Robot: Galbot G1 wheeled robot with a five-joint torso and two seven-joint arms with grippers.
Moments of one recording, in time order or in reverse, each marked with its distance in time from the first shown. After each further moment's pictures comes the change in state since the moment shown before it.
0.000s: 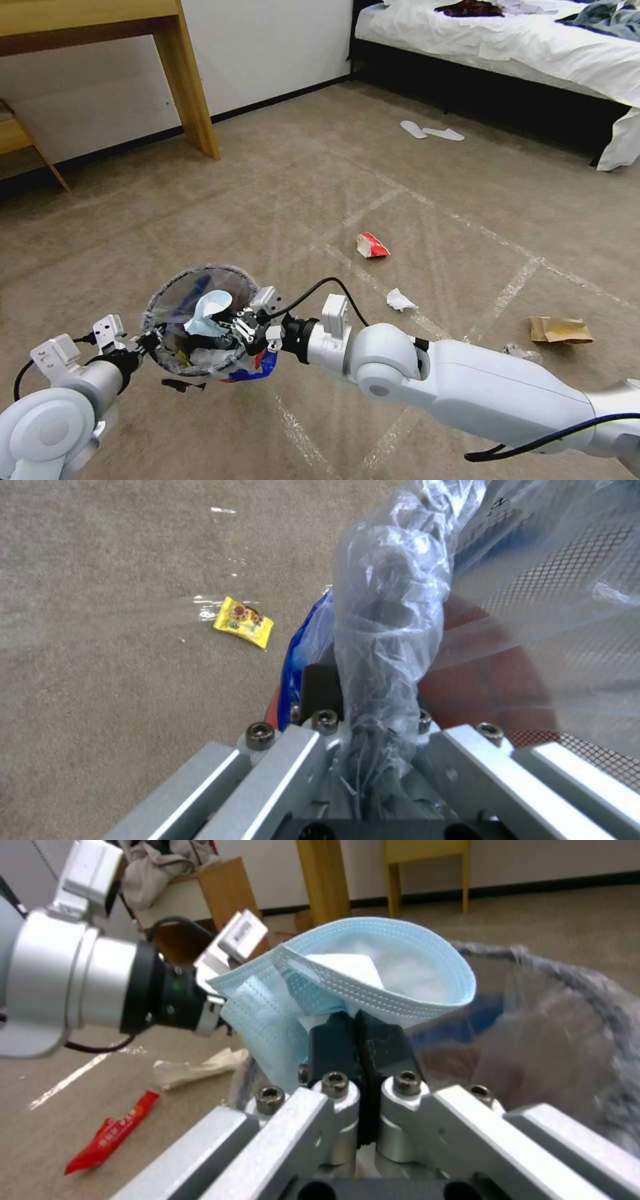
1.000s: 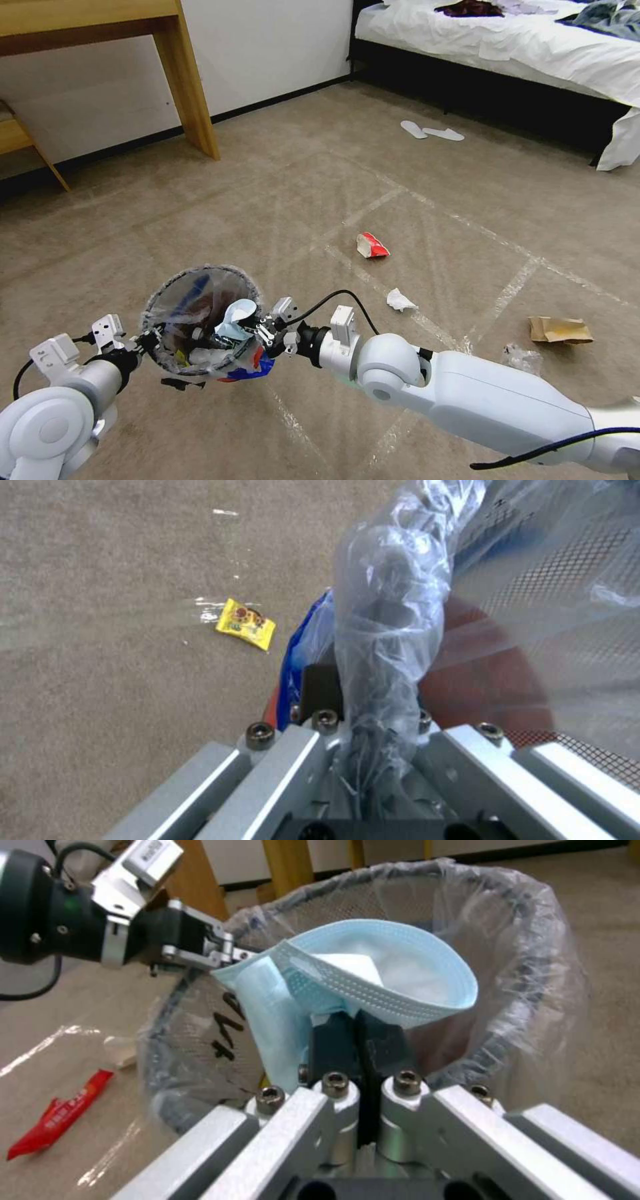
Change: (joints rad) left arm -0.003 0.001 -0.004 0.003 -0.003 0.000 0.000; right arm -0.058 -0.014 0.015 -0.078 -0.054 0.008 0.000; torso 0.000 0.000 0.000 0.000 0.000
